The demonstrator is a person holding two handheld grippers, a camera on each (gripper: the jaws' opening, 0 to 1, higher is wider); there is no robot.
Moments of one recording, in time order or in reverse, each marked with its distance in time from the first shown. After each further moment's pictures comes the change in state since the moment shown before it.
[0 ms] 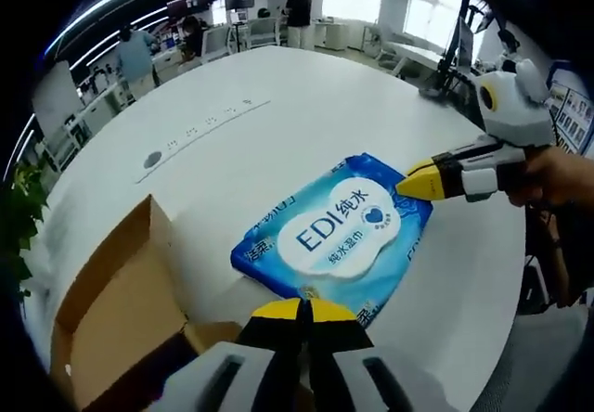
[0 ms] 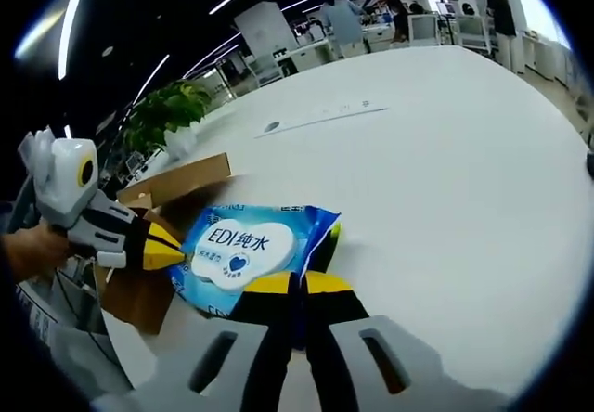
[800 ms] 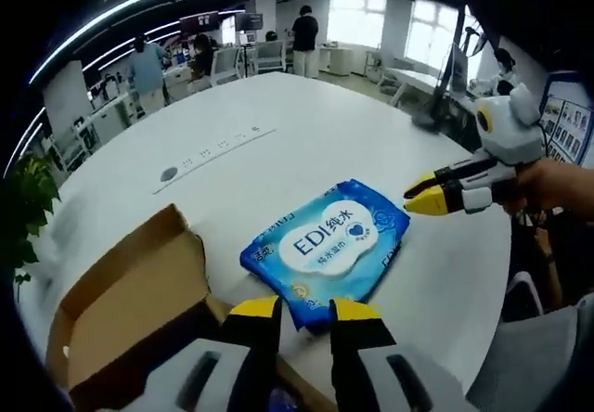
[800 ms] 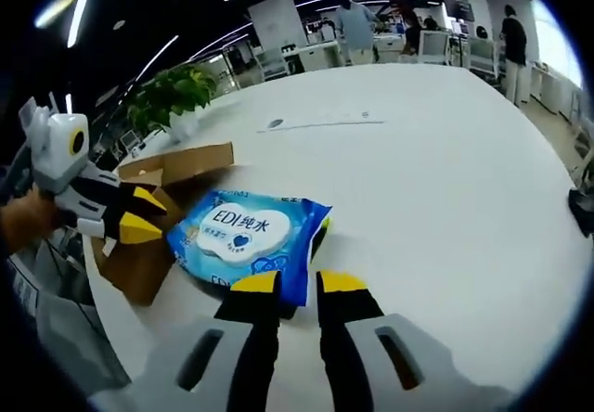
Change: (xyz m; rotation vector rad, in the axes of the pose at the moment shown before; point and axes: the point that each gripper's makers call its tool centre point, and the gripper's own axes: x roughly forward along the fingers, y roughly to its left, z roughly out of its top) left arm -0.047 -0.005 0.006 -0.057 -0.135 -0.014; right arm -0.041 0.004 0.002 -0.141 0.015 -0.036
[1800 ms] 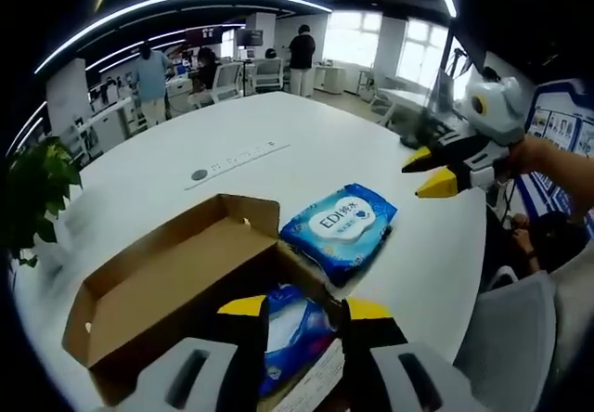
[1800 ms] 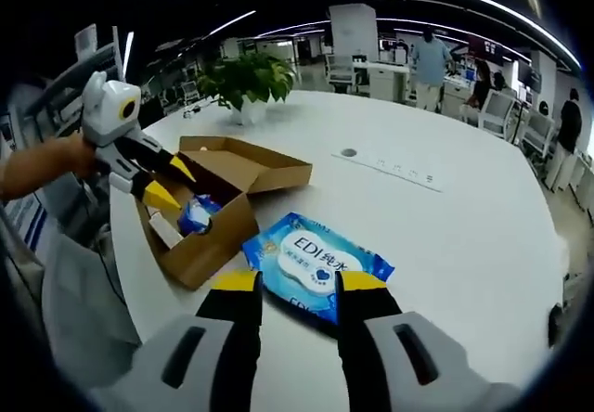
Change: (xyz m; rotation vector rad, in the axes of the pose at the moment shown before) left arm -0.082 0.047 -0.033 -0.008 -0.071 -0.048; right arm -0.025 0.093 0.044 -0.343 0.011 0.156
